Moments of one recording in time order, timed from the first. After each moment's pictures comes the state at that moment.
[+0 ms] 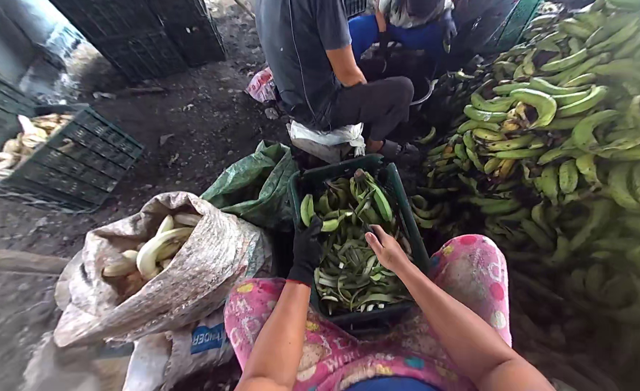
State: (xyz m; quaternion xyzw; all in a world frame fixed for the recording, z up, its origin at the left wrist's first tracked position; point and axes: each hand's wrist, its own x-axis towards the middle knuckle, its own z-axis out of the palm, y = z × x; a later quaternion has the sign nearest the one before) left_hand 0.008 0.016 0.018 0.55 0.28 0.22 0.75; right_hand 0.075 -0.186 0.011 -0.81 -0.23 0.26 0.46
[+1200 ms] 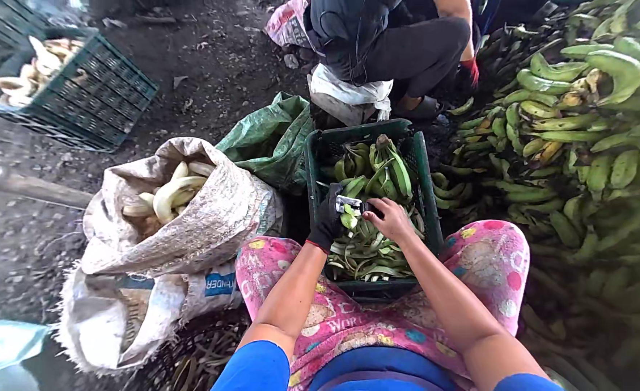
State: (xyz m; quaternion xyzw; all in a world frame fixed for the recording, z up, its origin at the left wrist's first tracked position) left_hand -0.005 0.012 -0.013 0.79 0.16 0.13 0.58; right_hand 0.082 -0.166 -0.014 -0.86 -0.34 0.17 0.36
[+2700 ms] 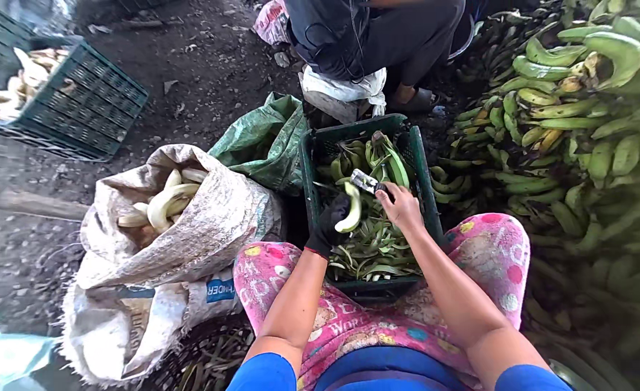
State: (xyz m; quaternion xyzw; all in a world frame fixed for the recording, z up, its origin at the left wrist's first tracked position) left_hand -0.009 0.006 -0.019 0.58 0.14 -0.01 0.81; right_hand 0.100 -0.171 -0.009 -0.90 -0.22 0.11 0.36
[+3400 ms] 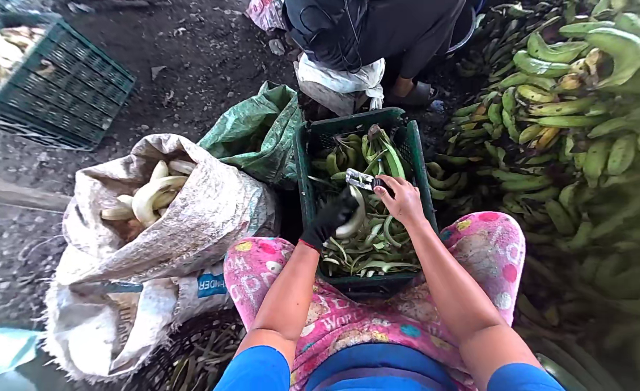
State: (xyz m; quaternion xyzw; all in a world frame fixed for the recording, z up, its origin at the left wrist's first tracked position) left_hand 0.000 0.003 -0.007 0.73 0.16 -0.08 0.66; right_hand 0.115 -0.182 -0.009 -0.88 -0.30 0.07 0.35
